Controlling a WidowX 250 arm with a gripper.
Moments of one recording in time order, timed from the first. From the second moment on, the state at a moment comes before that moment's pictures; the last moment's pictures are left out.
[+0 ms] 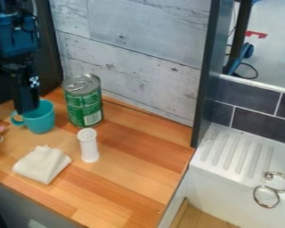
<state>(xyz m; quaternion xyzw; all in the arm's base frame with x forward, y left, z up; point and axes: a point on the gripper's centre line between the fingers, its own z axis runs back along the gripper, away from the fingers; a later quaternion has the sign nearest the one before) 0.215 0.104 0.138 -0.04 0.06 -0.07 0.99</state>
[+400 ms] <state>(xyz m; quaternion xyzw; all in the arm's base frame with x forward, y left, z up) 0.226 0.110 0.138 -0.05 0.07 -0.07 0.99</state>
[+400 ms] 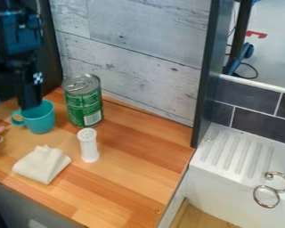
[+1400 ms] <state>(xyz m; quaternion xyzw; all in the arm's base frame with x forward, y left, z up) 0.318 0.202 0.134 0.03 0.03 -0.04 1.00</state>
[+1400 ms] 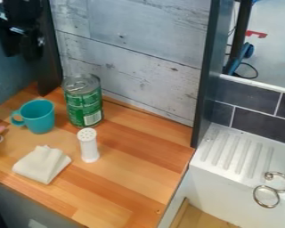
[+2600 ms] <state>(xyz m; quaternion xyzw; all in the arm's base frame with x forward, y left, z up) 0.370 0.191 0.078 0.08 0.01 -0.04 1.00</state>
